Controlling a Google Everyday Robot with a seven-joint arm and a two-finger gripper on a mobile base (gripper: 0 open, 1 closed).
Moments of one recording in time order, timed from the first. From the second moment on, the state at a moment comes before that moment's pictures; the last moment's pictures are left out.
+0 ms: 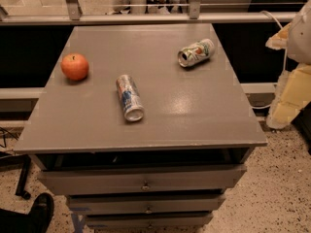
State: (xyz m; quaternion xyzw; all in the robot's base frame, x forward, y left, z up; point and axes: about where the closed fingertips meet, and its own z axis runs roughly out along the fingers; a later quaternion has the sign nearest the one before) arm 0.438 -0.217 0.976 -0.60 0.78 -0.03 0.16
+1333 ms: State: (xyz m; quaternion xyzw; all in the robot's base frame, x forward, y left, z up) arm 0.504 -0.222 0.924 -0.59 0.77 0.03 0.25
